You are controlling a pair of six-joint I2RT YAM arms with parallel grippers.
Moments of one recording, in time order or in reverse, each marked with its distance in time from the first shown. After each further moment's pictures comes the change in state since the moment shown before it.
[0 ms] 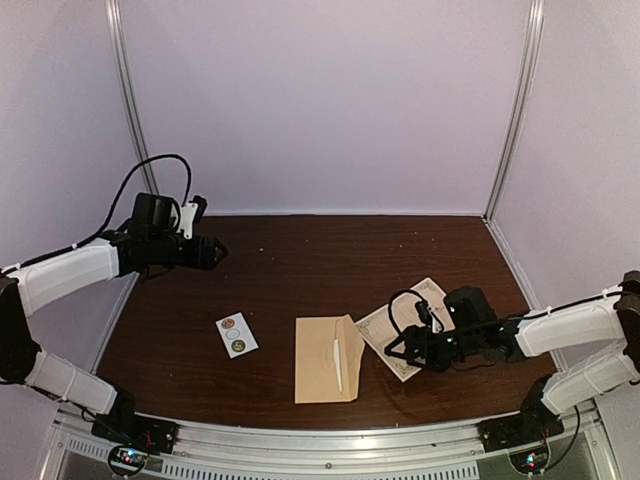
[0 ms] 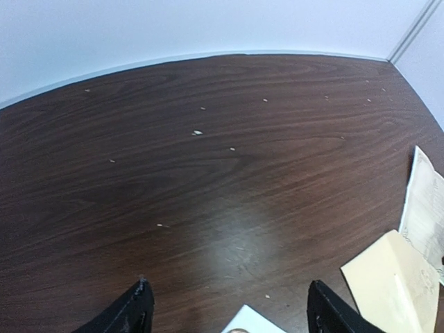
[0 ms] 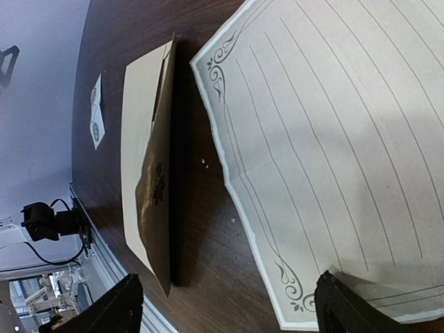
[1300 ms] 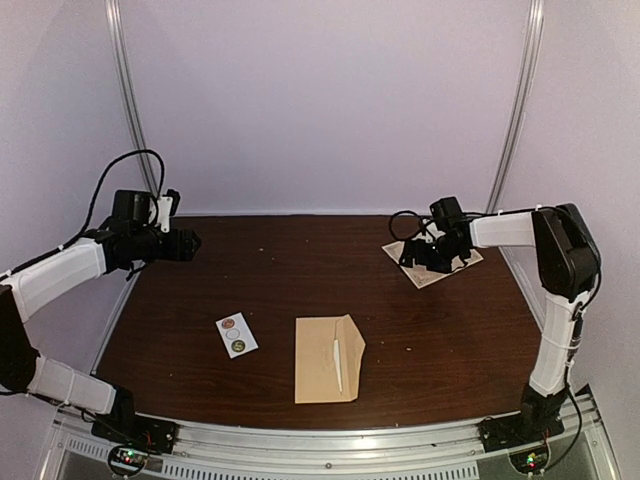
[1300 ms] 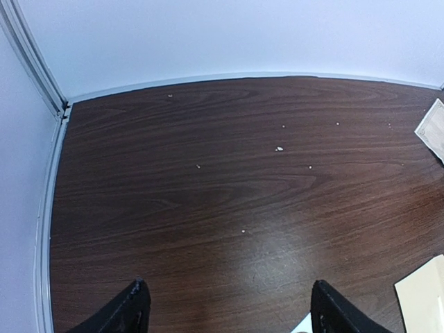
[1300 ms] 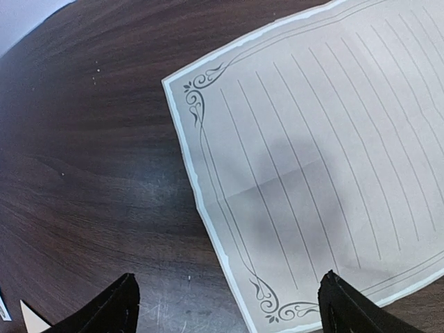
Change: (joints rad) left arm 0.124 -0.048 0.000 -0.019 -0.102 0.058; right arm -0.424 0.671 0.958 -0.480 0.230 -0.552
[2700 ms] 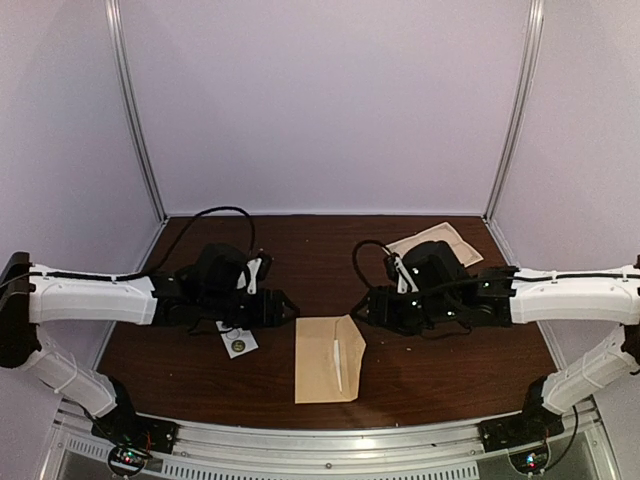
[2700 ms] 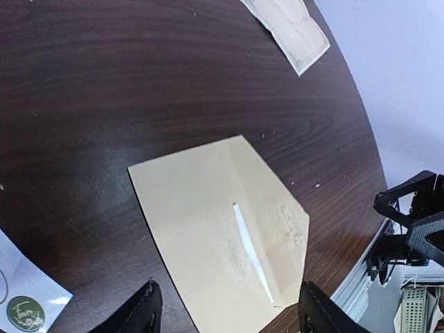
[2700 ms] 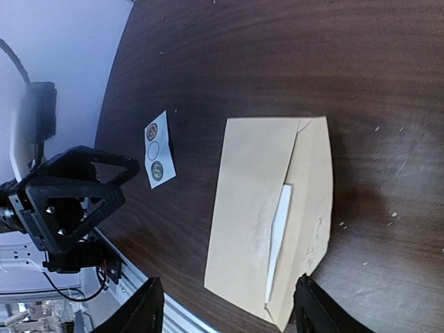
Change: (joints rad) left arm -0.713 0.147 -0.149 0.206 0.051 -0.733; right arm 0.703 -0.588 -0.457 0.114 0.093 0.652
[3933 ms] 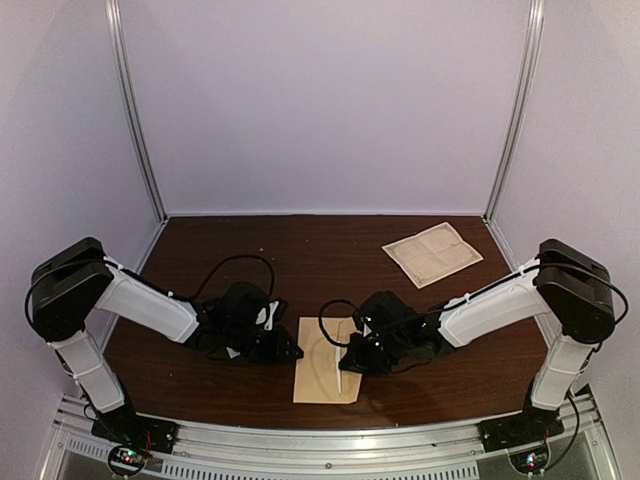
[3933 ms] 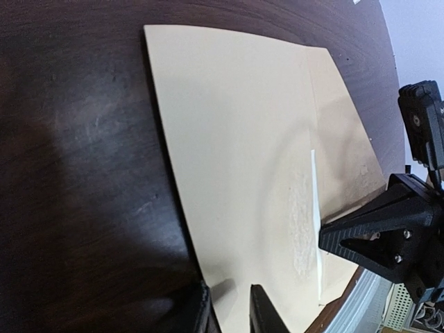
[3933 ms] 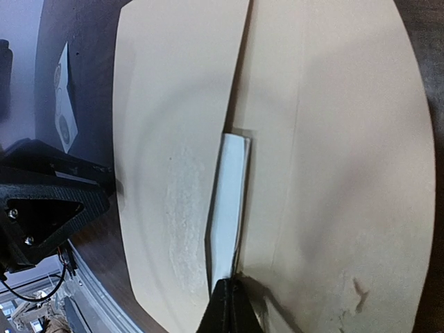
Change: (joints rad) left arm 0.010 0.291 -0.098 0.279 0.202 -0.080; right arm 0.024 0.388 -0.057 0.274 -0.145 0.089
